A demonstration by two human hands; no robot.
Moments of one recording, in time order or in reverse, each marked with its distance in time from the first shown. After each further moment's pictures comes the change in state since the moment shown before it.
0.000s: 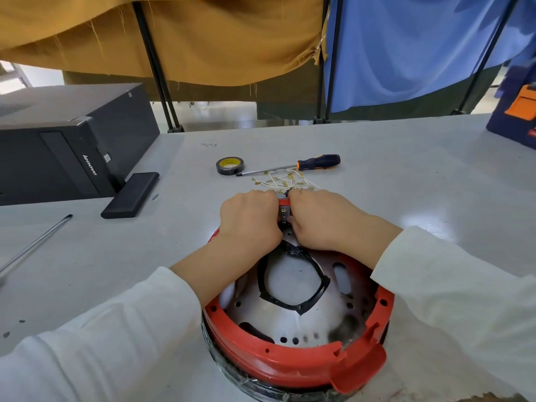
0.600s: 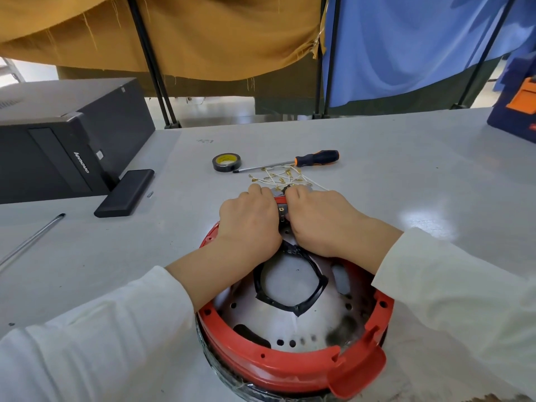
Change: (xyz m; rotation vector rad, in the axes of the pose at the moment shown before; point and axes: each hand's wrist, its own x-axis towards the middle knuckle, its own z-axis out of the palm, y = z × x) left_hand -0.003 0.006 0.009 0.151 0.011 0.026; right_hand -0.007 -0.001 0.006 -0.163 0.063 -0.090
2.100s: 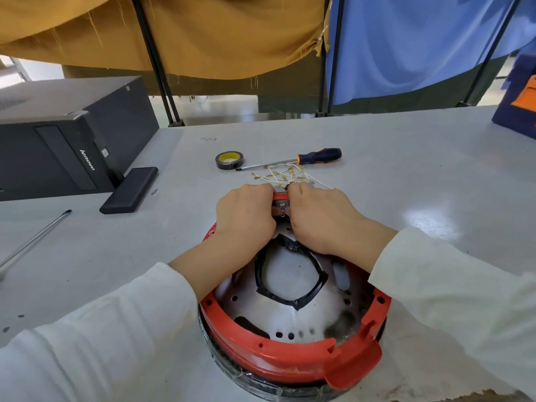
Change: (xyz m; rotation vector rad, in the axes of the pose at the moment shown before) left_hand 0.006 -0.010 0.000 -0.294 0.034 -0.099; right_hand 0.001 -0.003 0.003 0.028 0.021 0.094
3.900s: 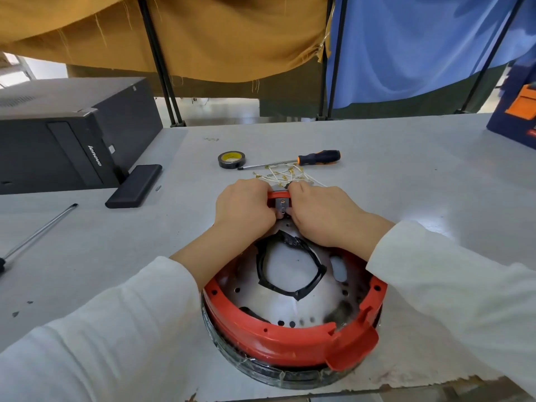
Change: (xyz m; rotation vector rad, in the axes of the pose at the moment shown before) left_hand 0.001 -0.004 -0.004 -0.111 -0.026 -0.051; right_hand -0.001 0.007 0.000 -0.022 0.005 -0.075
